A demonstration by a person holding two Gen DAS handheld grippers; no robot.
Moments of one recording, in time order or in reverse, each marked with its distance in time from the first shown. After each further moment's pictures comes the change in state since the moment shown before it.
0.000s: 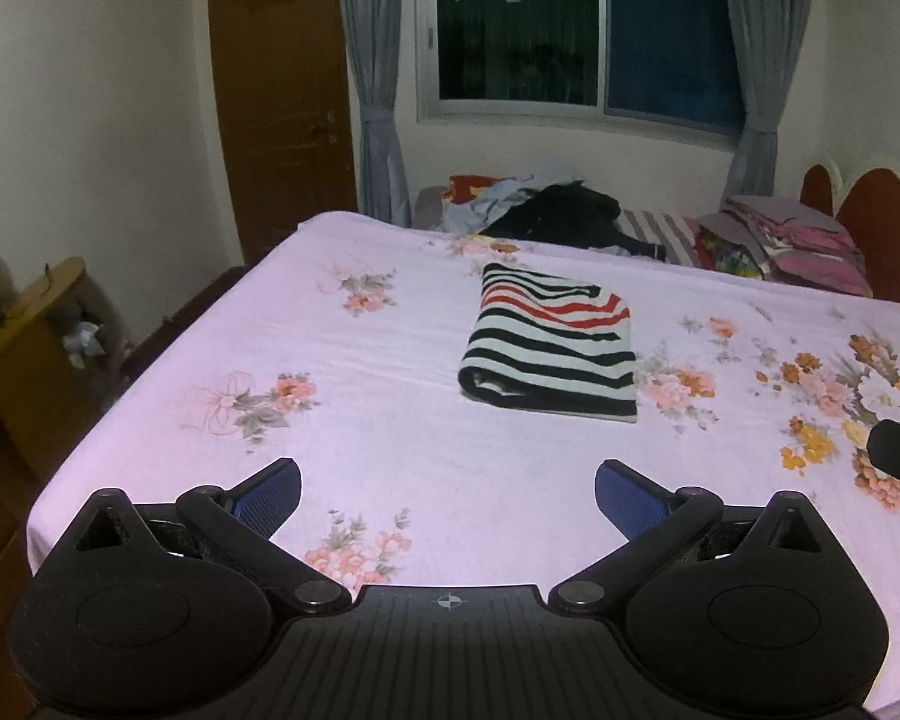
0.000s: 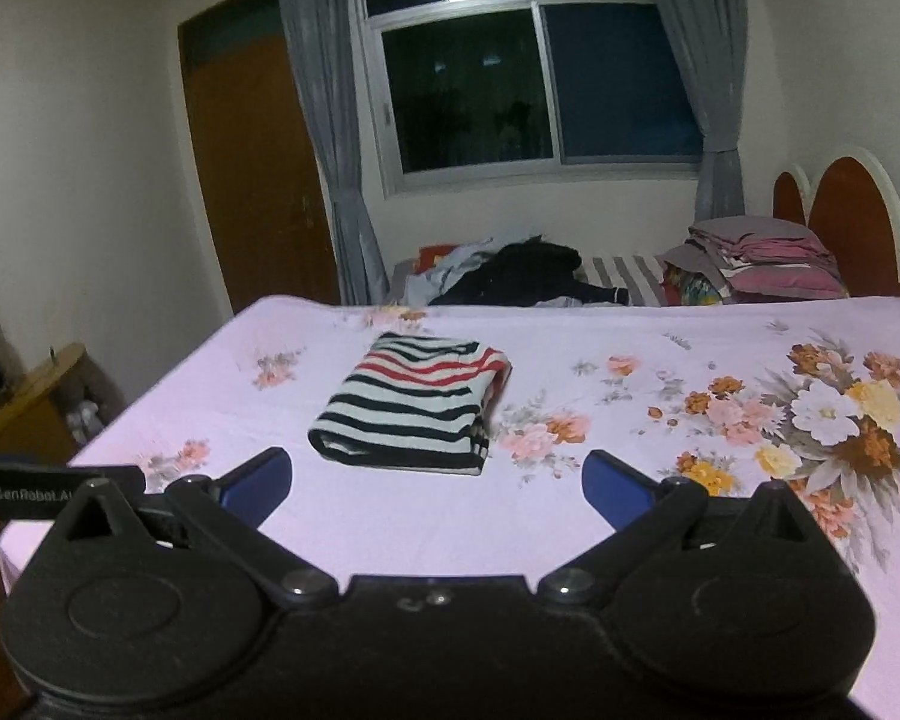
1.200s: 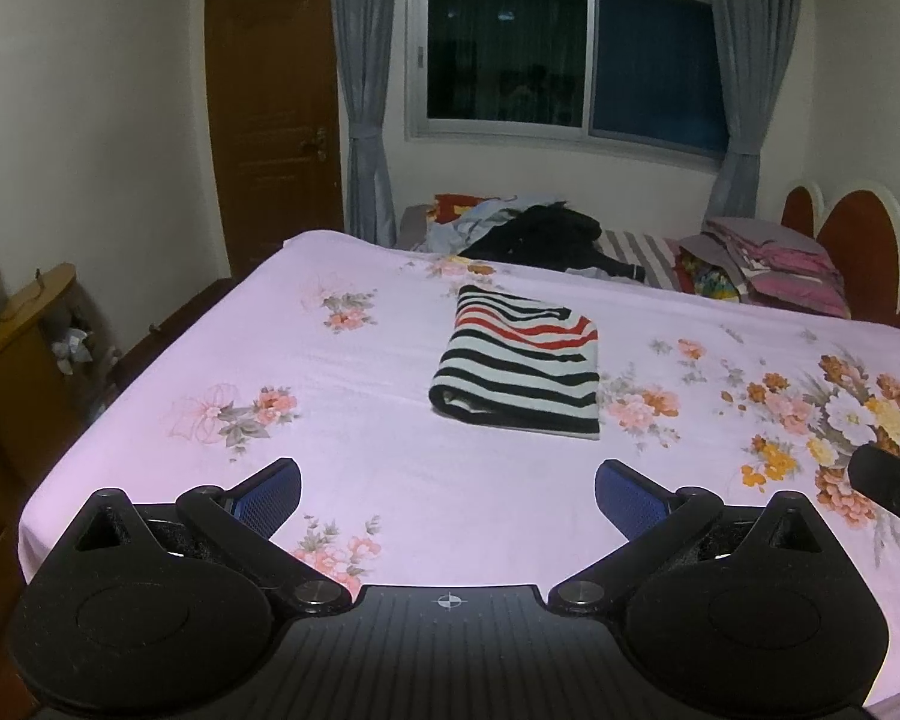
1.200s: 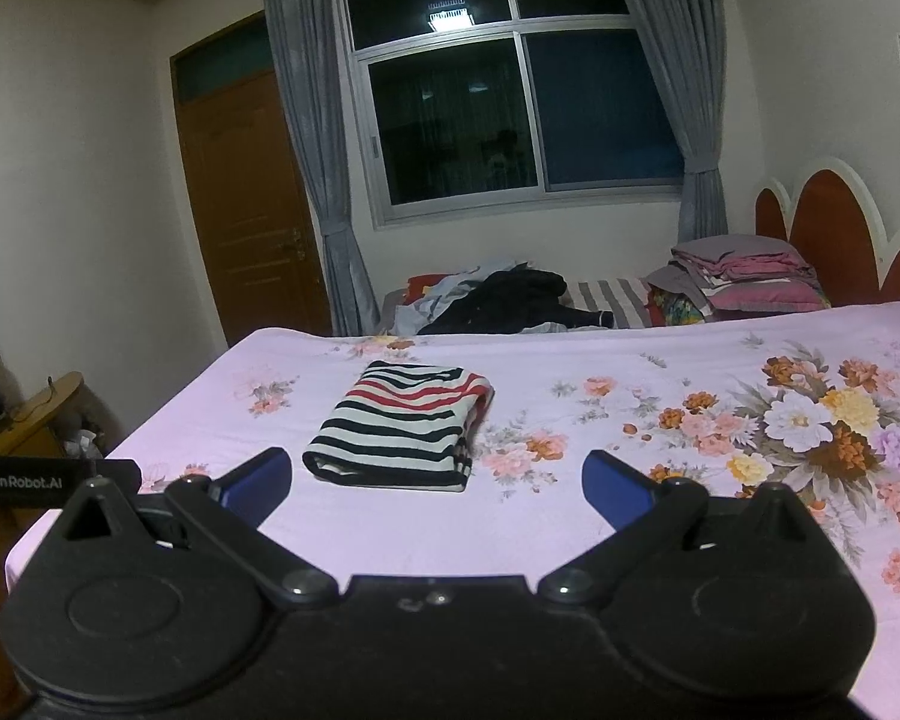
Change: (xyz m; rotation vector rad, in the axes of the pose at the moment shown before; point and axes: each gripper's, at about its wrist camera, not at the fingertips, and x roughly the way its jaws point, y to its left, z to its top) left arm -0.031 -0.020 0.005 -0.018 -0.030 -0.031; right arm -0.029 -0.007 -0.006 0.010 -0.054 -0.016
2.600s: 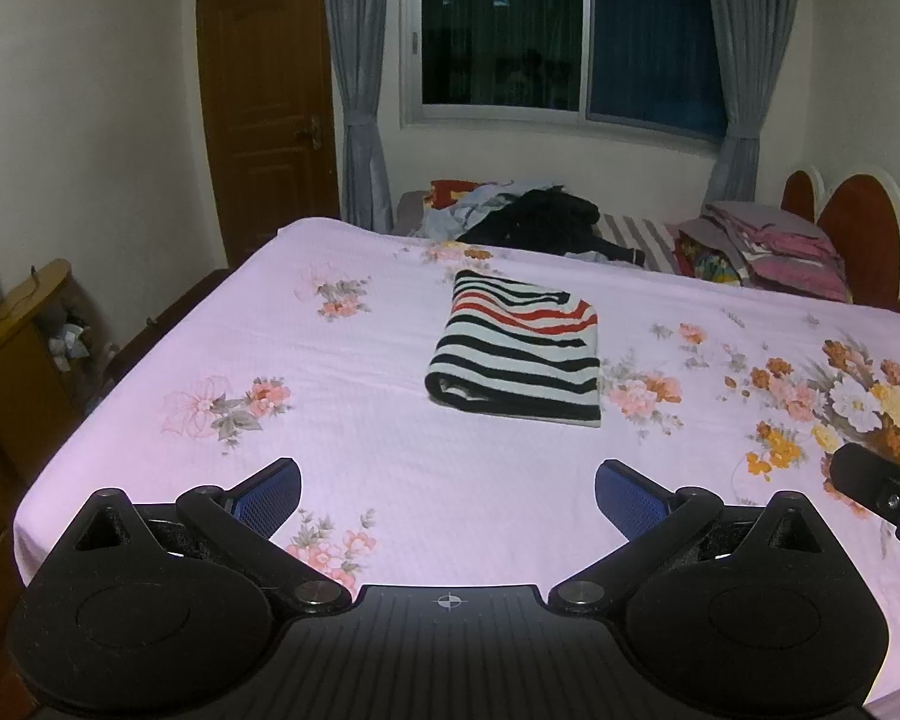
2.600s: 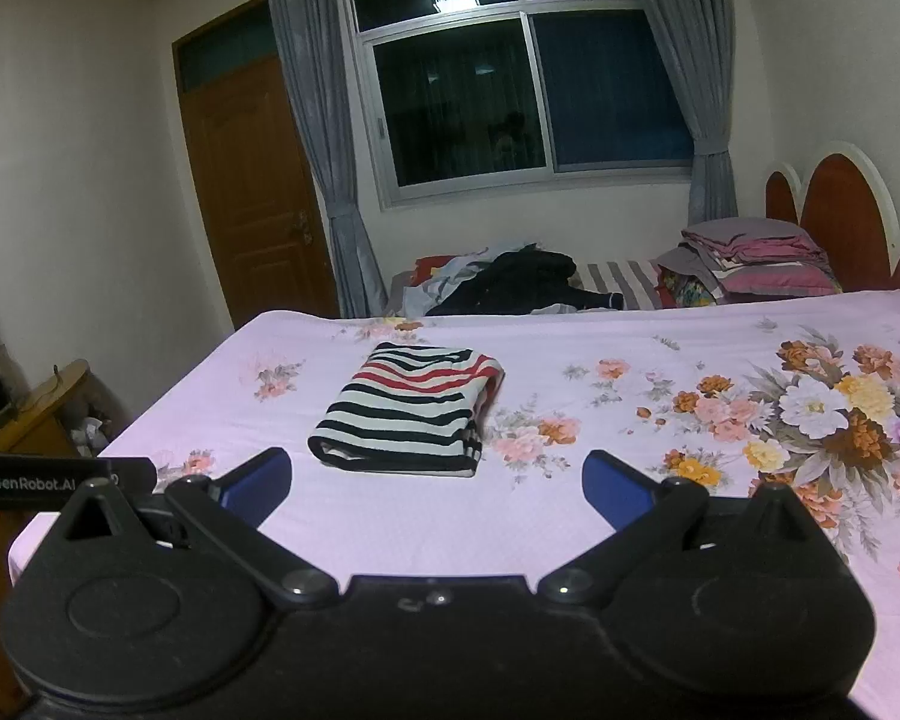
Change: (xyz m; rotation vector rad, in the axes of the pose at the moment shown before) left arm 0.012 -0.007 -0.001 0.013 0.030 0.003; right arm 0.016 0.004 -0.001 0.009 0.043 0.018
